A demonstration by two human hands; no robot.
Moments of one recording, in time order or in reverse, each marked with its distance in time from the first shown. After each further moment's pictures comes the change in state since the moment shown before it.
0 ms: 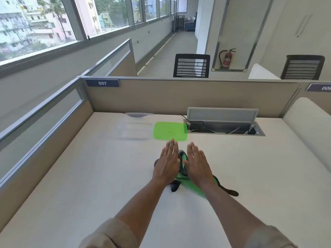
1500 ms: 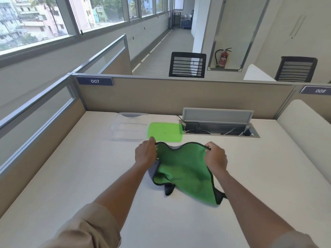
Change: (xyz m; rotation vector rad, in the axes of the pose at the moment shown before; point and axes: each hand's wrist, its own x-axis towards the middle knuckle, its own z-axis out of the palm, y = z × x) left_hand 0.045 -0.053 -0.042 -0.062 0.042 -0.396; right_hand 0.032 0.054 -0.058 0.399 0.116 0.628
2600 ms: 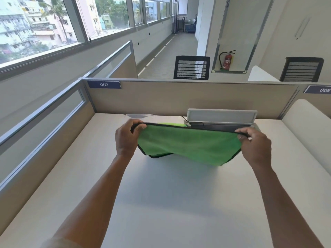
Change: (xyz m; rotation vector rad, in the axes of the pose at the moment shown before) left_hand -0.031 -0.038 -0.102 -0.671 0.566 0.127; right_hand -0.027 -0.008 -0.133 0.226 0.253 -0.199
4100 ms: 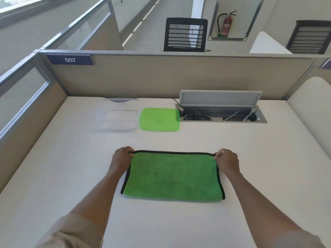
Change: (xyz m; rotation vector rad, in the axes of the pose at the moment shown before) left_hand -0.038 -0.168 0.105 0.474 -0.677 -0.455; right_hand 0.010 0.158 0.153 -0.285 -0.450 0.414
